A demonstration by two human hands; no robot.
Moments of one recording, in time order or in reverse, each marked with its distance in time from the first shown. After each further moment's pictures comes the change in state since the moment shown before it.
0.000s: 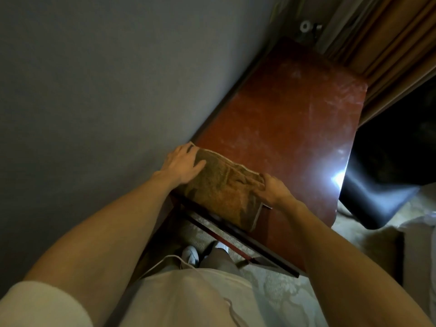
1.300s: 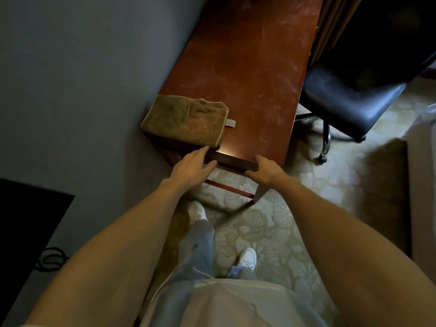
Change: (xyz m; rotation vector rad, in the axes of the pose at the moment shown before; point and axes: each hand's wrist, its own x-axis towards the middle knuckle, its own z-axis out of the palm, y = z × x) left_hand -0.215 0.171 0.146 -0.039 -0.067 0.066; right_hand -0.215 0.140 0.109 0.354 -0.036 0.035
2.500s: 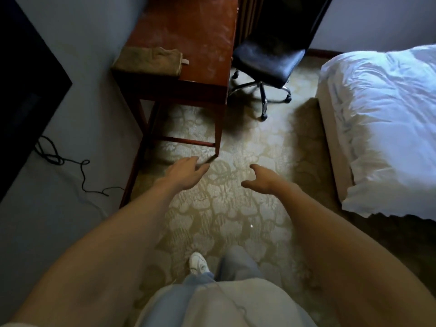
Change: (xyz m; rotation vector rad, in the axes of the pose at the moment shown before) left_hand -0.414 0.002 0.183 0.101 -0.112 0.156; right_hand -0.442 0.114 0.254 -0.017 0.107 0.200
